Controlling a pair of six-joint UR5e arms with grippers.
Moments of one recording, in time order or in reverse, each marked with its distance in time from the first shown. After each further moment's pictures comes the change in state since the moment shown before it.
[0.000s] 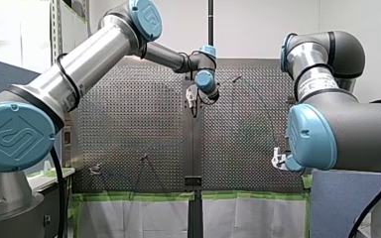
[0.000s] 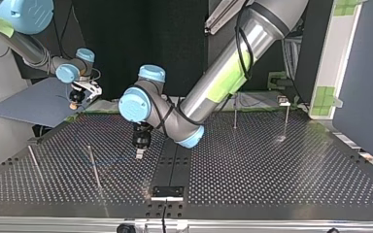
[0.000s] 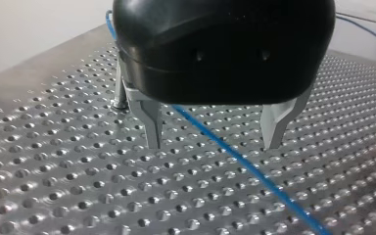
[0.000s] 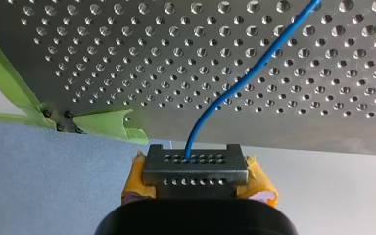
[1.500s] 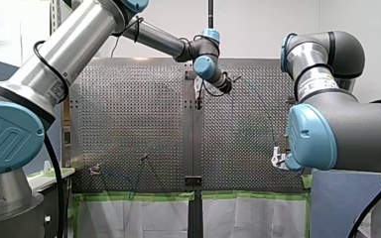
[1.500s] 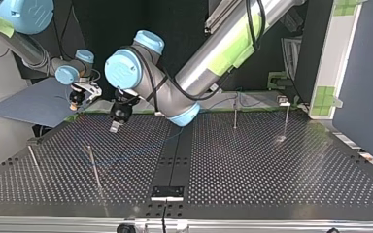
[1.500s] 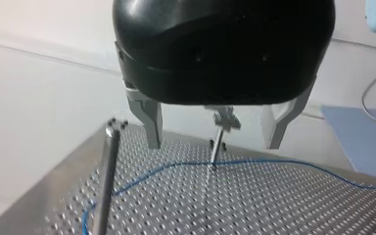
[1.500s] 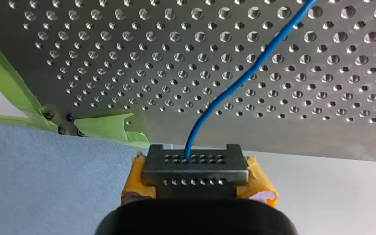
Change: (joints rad) left arm -0.093 0.169 -0.194 0.018 0.156 0.121; right arm 0.000 0.000 -0.018 0.032 -0.005 0.000
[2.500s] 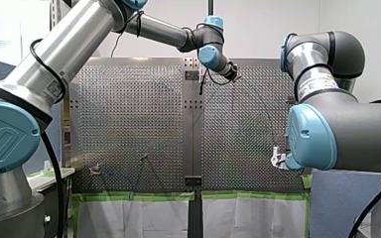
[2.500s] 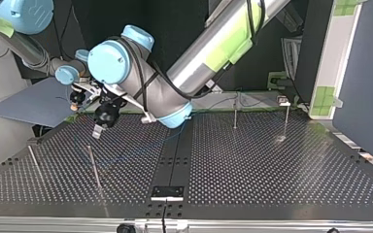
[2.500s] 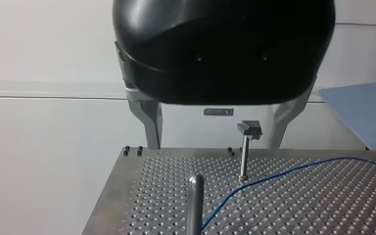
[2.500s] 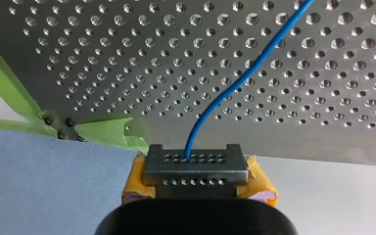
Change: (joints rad) left arm -0.035 0.005 0.089 -0.011 -0.037 0.187; right arm 0.000 0.000 0.000 -0.002 -0.012 0.000
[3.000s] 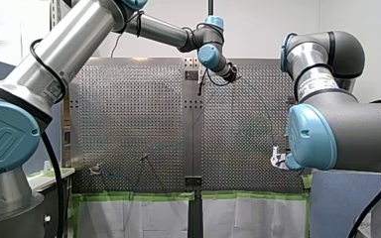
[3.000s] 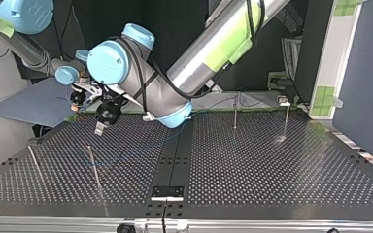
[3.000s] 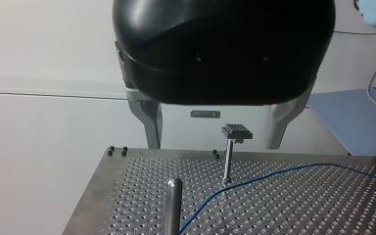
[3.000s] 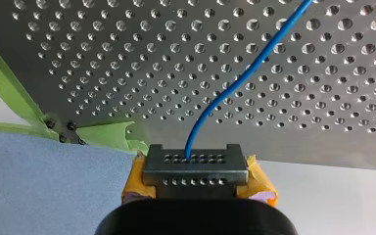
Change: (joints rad) left arm 0.000 0.000 0.000 -0.042 0.001 -0.002; right arm 0.001 0.000 -0.002 0.006 -0.010 0.000
